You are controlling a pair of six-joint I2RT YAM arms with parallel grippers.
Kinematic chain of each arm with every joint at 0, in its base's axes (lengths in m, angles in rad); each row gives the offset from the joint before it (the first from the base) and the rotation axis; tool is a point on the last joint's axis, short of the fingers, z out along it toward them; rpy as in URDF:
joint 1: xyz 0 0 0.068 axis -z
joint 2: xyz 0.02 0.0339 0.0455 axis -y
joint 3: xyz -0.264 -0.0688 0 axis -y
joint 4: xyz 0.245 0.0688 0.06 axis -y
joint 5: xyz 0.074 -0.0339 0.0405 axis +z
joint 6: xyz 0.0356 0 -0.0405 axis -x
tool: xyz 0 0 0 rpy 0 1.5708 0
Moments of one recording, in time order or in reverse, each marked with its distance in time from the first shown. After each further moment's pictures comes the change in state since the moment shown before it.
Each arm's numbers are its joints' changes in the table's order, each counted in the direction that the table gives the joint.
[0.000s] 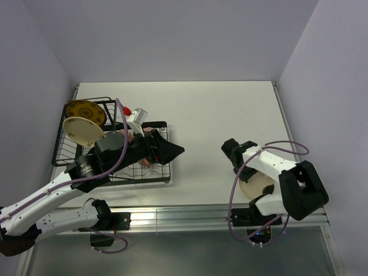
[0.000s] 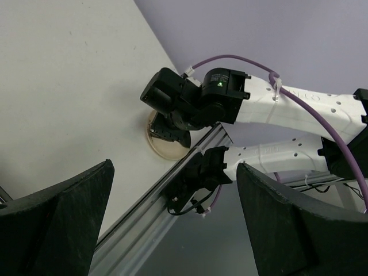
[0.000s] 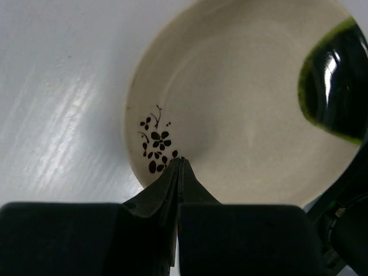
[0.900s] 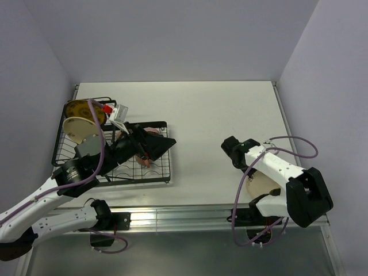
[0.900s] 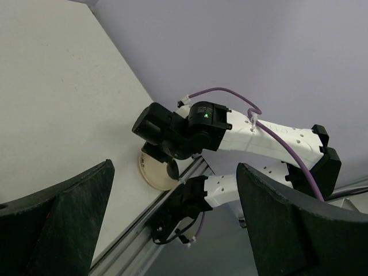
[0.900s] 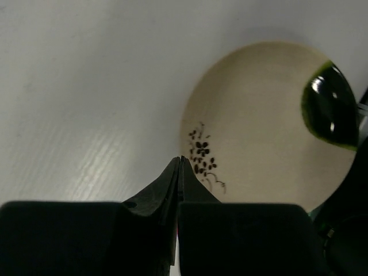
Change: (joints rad) left arm 0.000 0.070 0.034 0.052 0.073 0.003; right arm -0.038 0.037 0.084 -0.074 -0.215 -0.055
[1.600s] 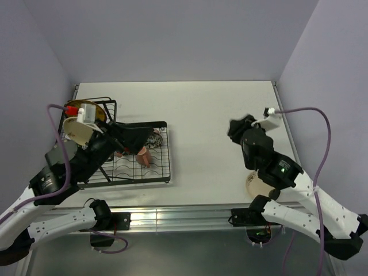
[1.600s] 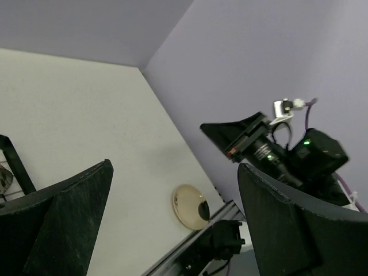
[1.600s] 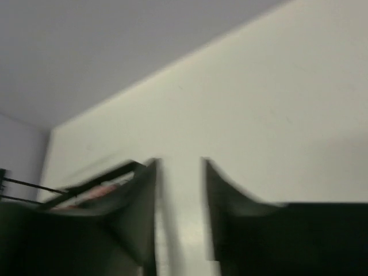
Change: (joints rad) left arm 0.000 0.116 0.096 -0.097 0.243 -0.131; right arm -0.357 0.430 0.311 0.651 -0.111 0.858
